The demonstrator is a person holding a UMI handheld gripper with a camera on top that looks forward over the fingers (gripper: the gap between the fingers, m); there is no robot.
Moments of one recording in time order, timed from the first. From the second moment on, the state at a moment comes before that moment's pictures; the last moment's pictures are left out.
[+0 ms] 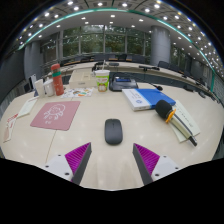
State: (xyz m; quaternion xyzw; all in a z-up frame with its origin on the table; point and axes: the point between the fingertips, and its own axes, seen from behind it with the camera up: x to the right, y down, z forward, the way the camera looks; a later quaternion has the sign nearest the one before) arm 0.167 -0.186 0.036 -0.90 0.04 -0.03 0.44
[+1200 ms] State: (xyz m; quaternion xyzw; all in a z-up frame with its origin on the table) arm 0.037 0.011 0.159 -0.84 0.02 -0.02 0.54
